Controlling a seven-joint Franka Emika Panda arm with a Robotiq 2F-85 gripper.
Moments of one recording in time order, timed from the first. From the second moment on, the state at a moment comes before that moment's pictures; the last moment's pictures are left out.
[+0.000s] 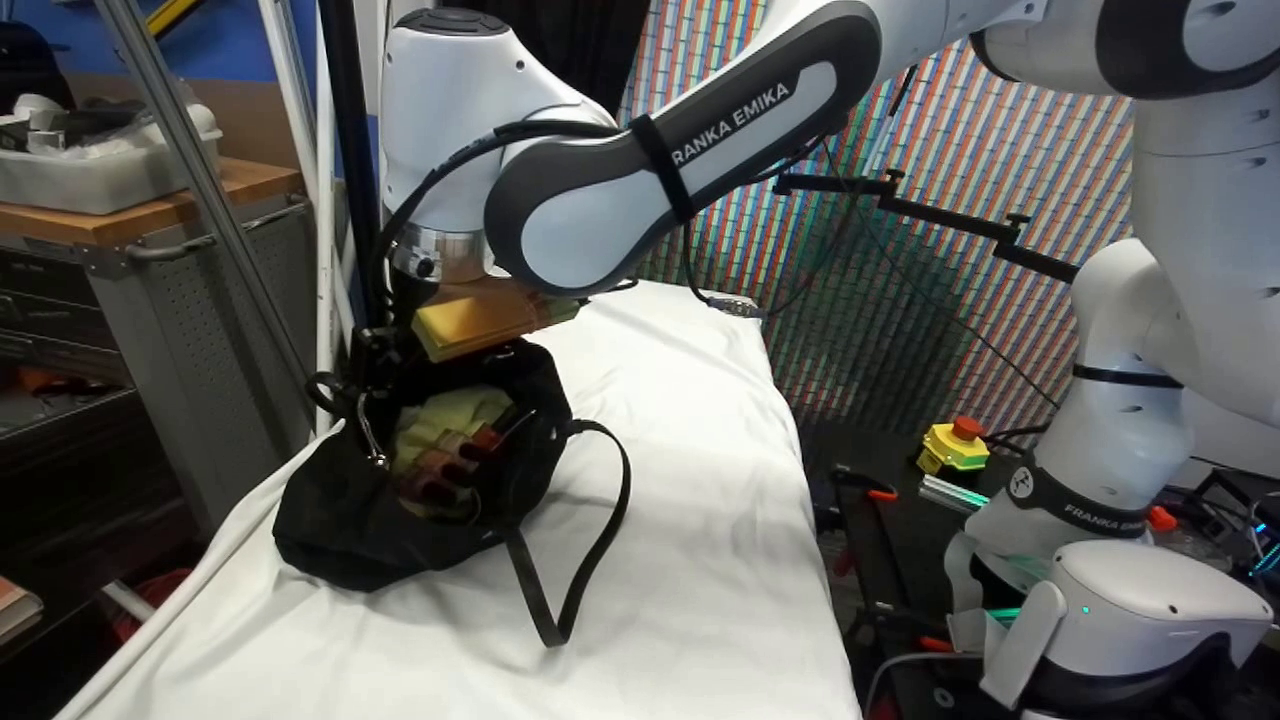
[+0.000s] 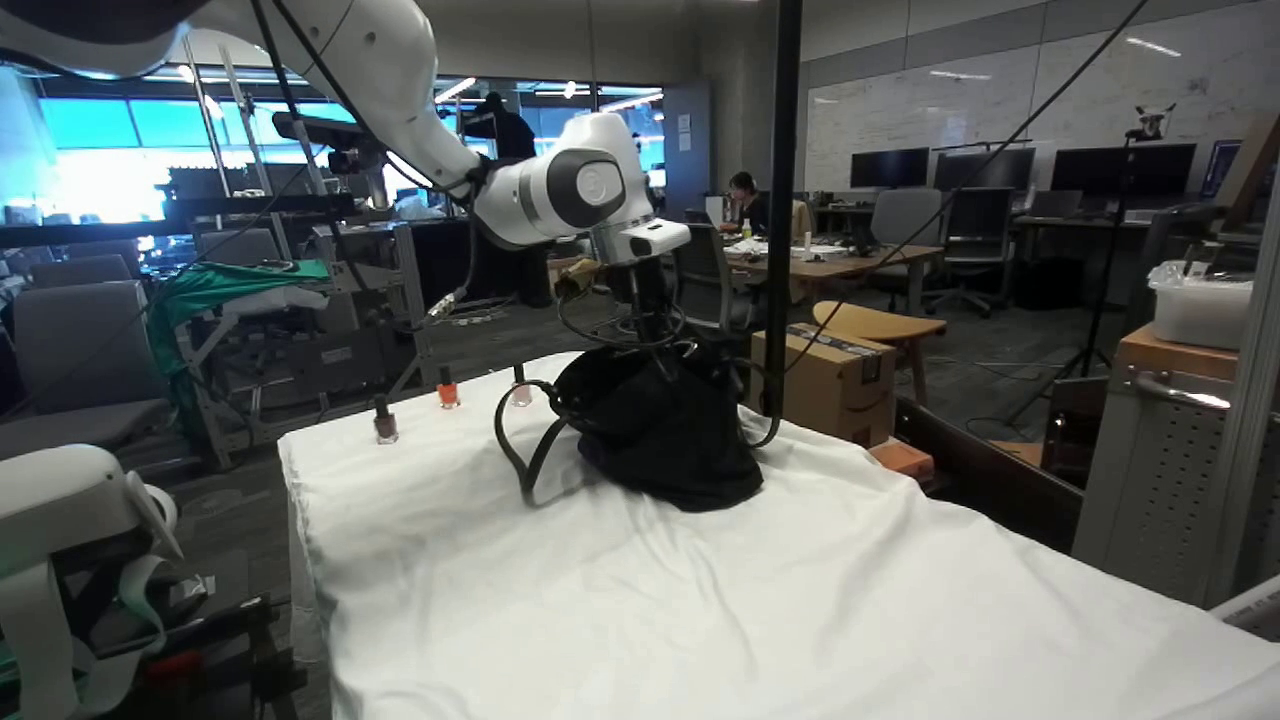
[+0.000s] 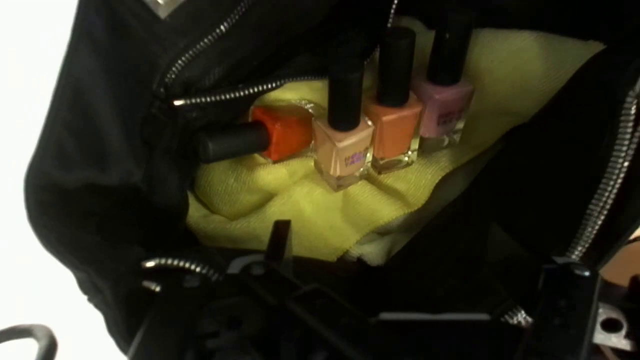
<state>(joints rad) 0.21 0.58 -0.03 -1.60 -0.22 2.34 0.91</state>
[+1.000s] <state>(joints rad) 0.24 0.12 0.15 -2.17 0.00 2.26 0.79</state>
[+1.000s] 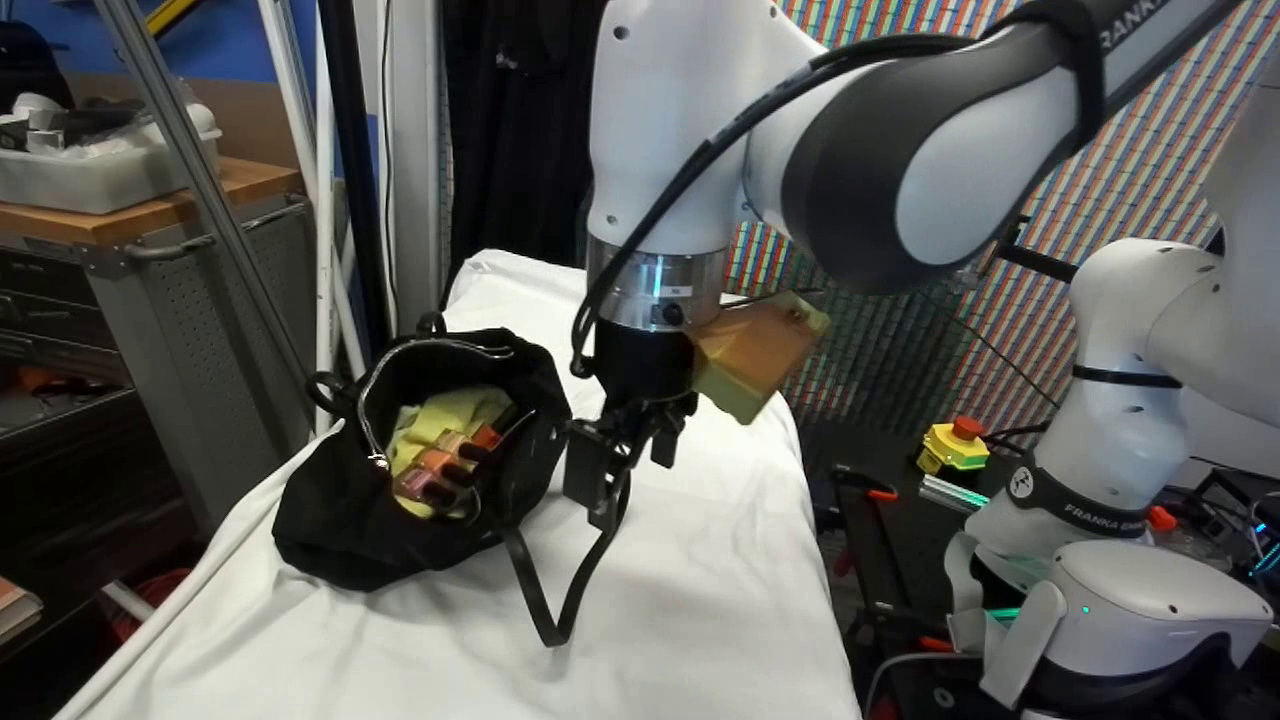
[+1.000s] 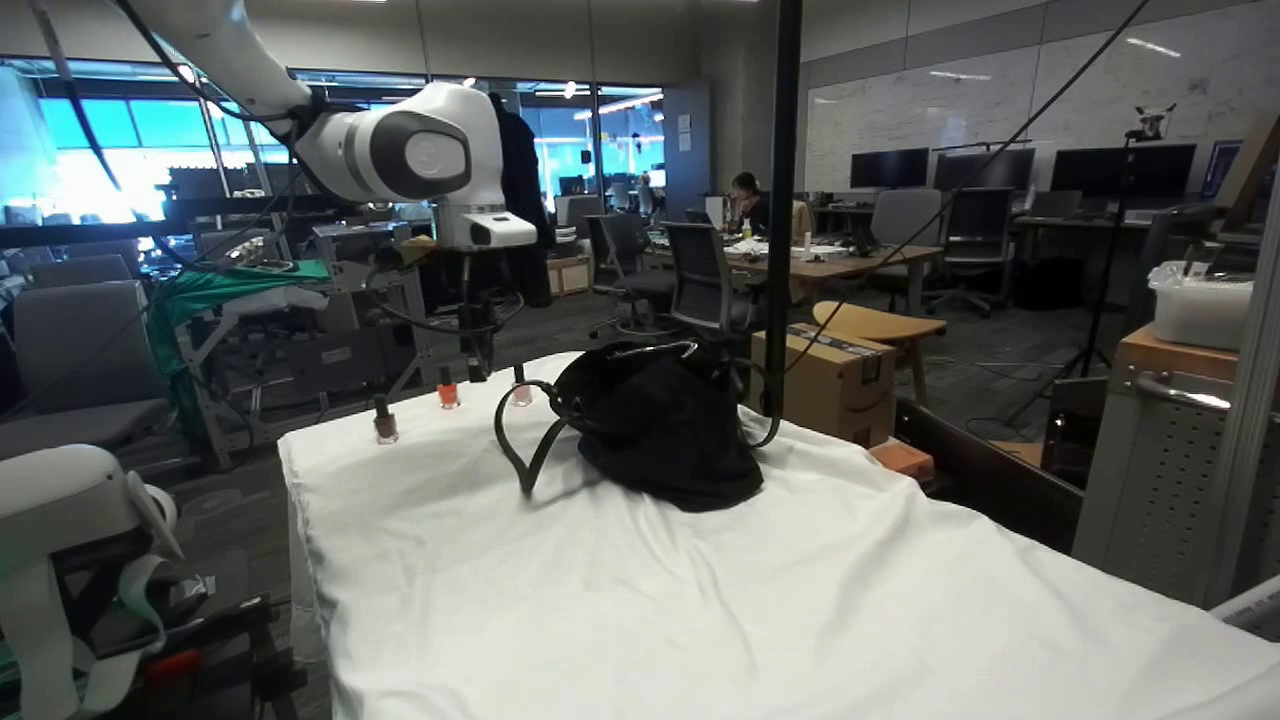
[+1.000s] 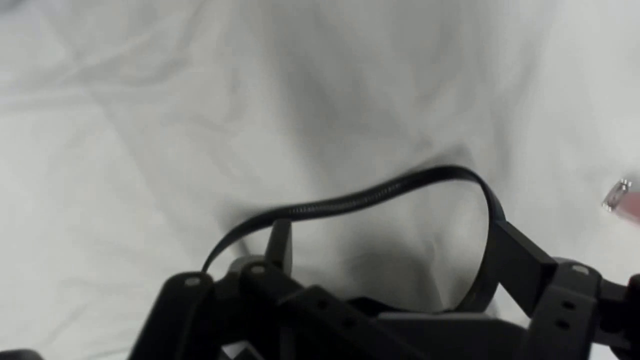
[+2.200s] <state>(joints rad) 0.34 0.15 0.34 -2.31 0.26 2.25 0.48</state>
